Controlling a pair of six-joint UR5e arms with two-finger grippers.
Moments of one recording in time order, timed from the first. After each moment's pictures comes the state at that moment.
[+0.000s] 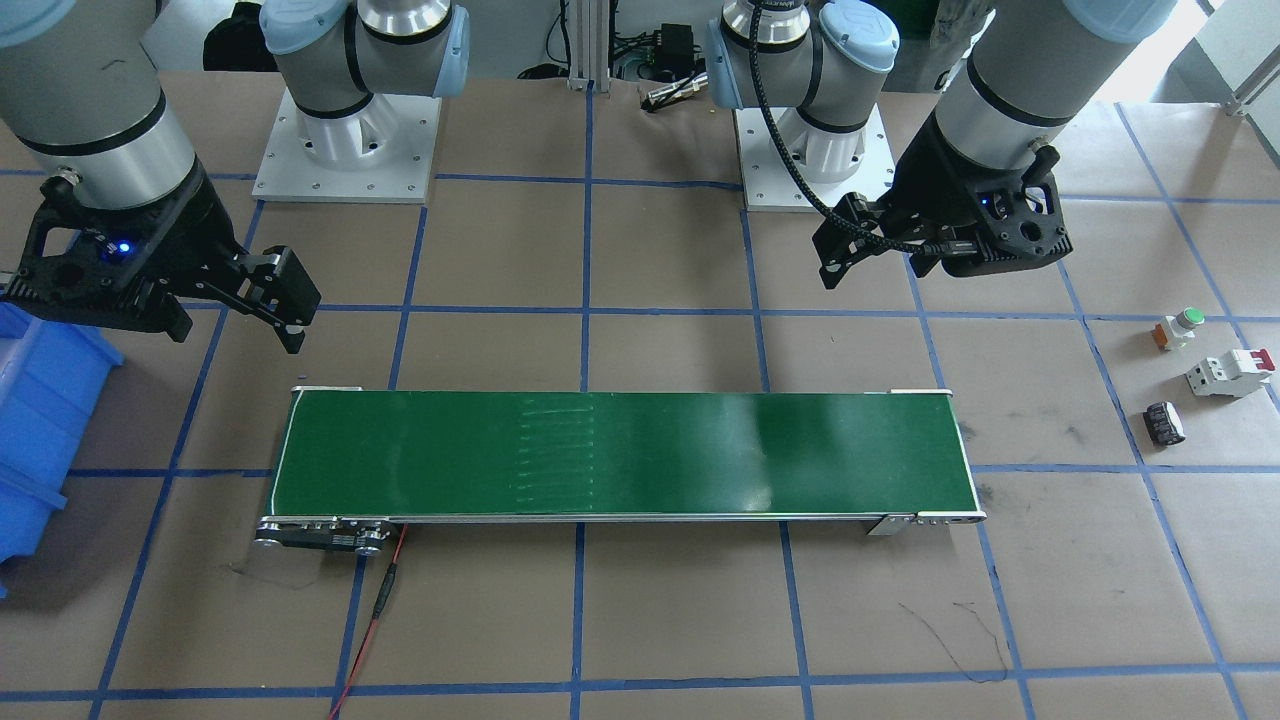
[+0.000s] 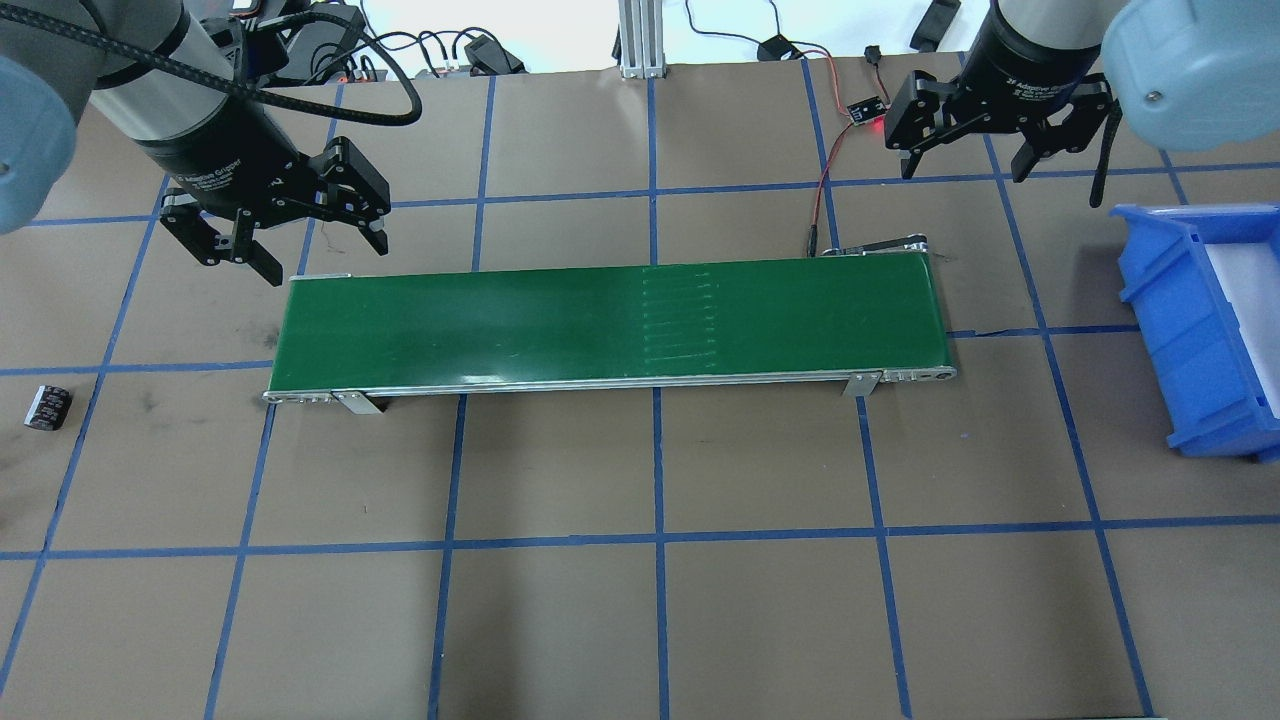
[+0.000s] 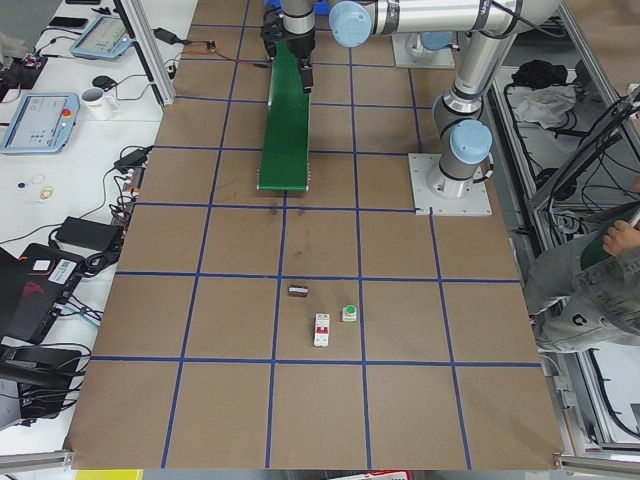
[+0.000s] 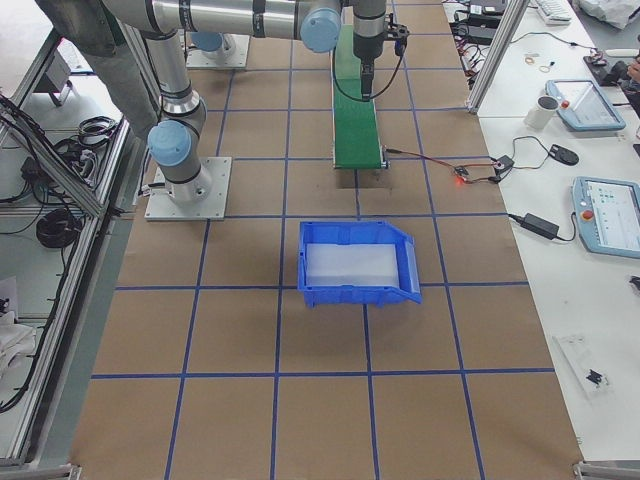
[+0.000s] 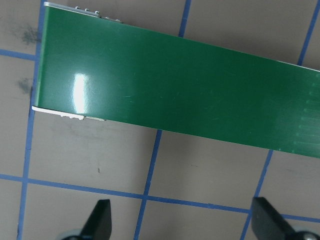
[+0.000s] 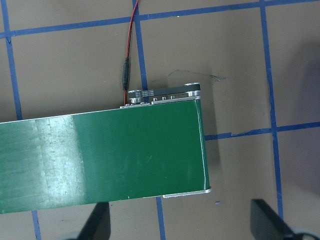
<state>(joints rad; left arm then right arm) -1.49 -1.57 -1.59 -1.60 1.48 -0.14 1.52 -1.49 1.55 -1.72 -1.59 0.06</state>
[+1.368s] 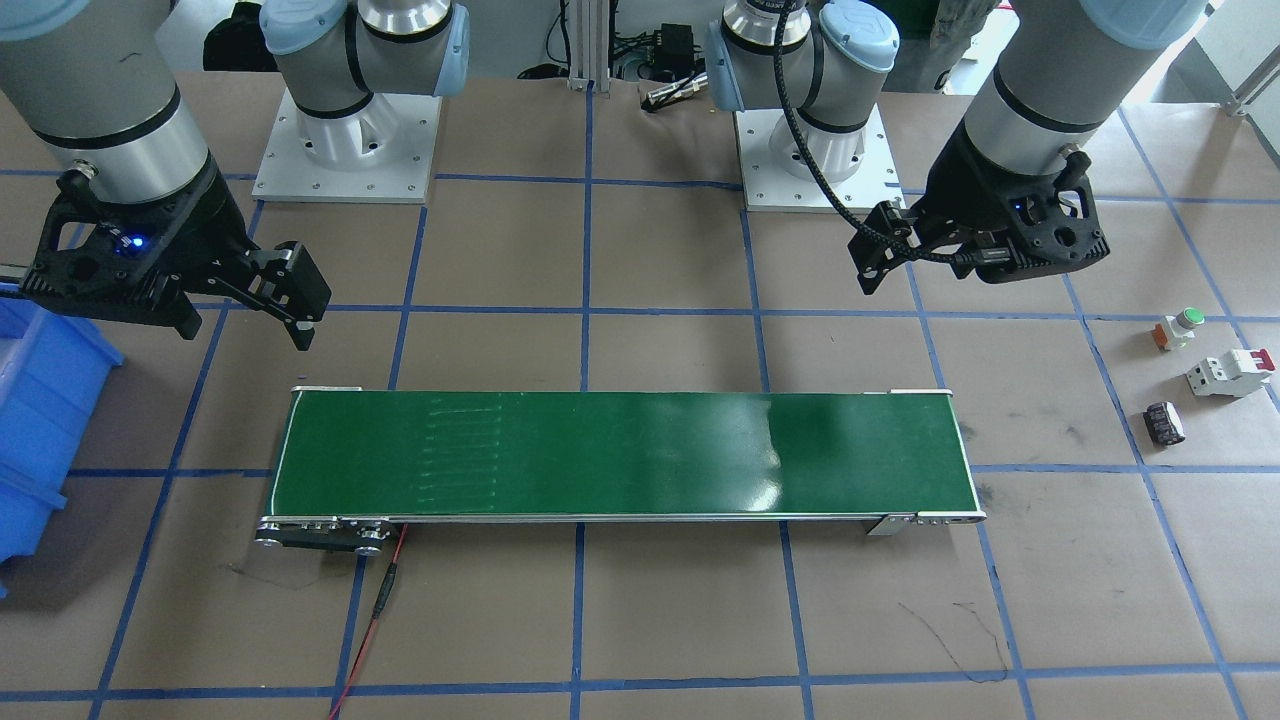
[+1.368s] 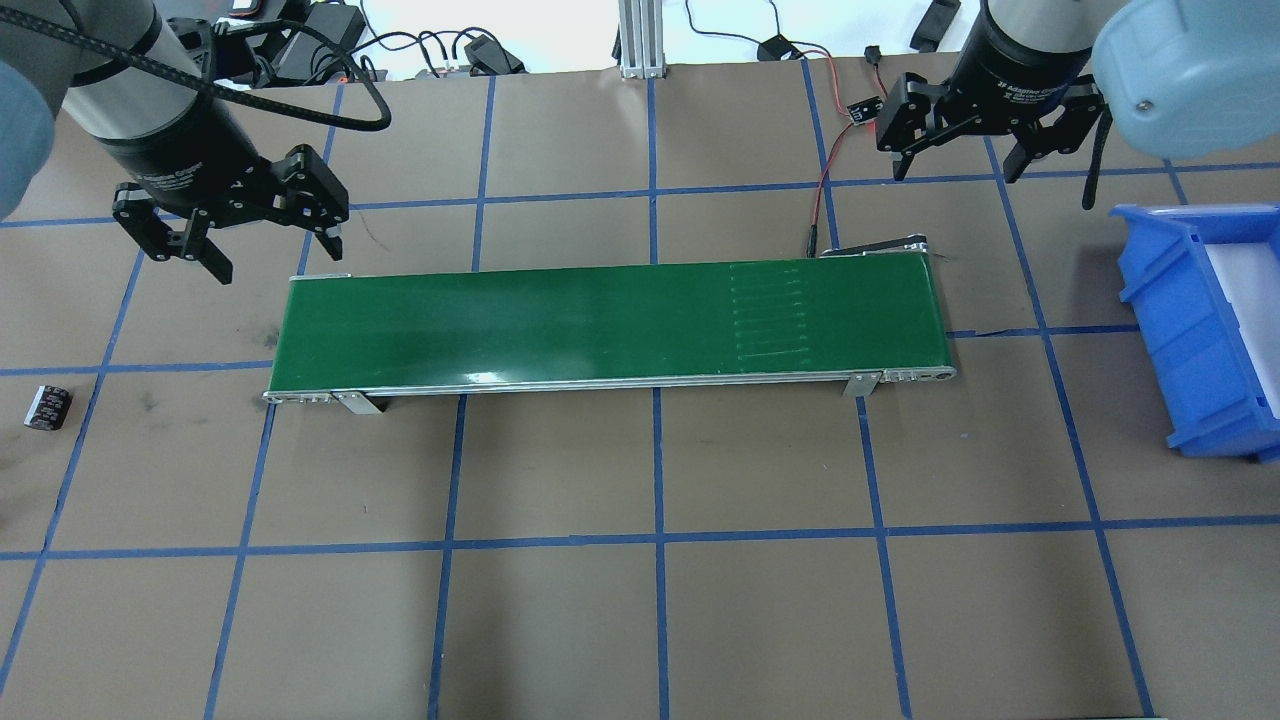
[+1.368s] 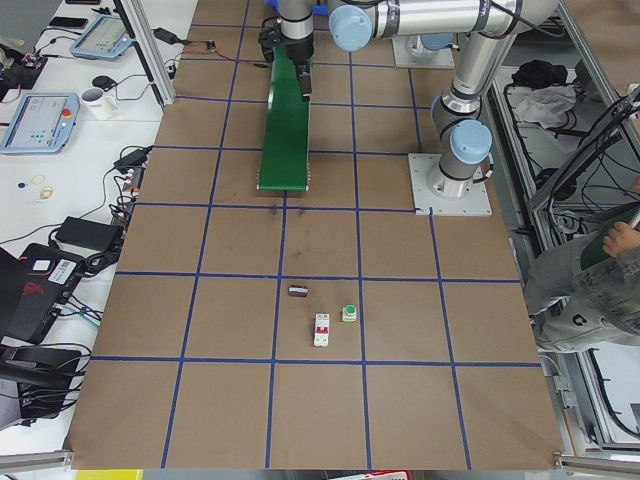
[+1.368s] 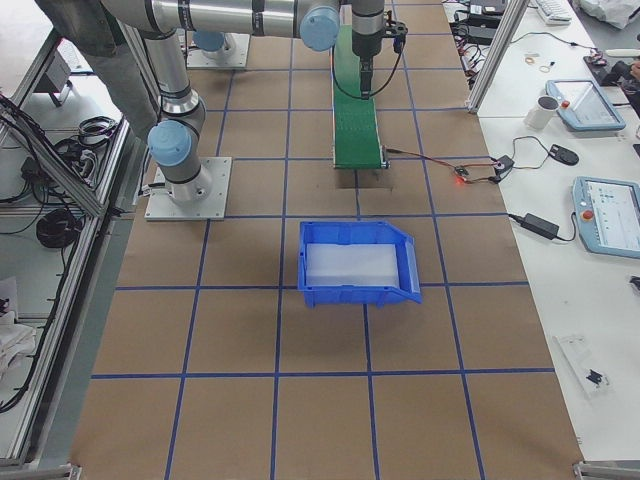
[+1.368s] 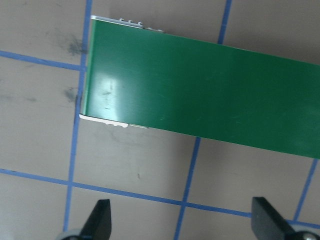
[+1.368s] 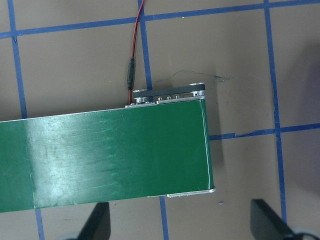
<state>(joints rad) -1.45 -1.57 -1.59 -1.60 1.58 -0.09 1.53 -1.49 1.55 -1.73 -1.59 0.06</state>
